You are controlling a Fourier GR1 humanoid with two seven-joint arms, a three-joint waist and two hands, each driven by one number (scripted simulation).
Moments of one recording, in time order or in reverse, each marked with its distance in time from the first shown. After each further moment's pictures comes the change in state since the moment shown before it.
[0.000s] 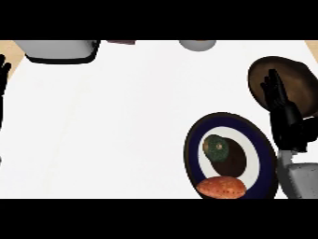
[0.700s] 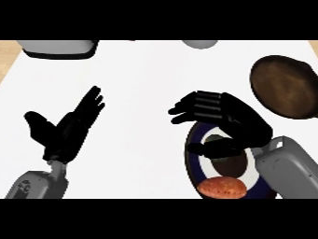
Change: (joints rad) left arm 0.089 -0.247 -0.248 0.045 0.190 -0.208 0.044; right arm -0.277 -0.163 0.408 -0.058 0.394 0.255 -0.472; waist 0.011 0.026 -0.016
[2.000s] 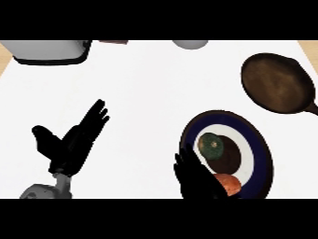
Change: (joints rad) left arm 0.091 -0.042 -0.016 0.008 0.001 -0.039 -0.038; right arm 0.033 -0.054 0.658 -0.167 1.077 0.640 0.762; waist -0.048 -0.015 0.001
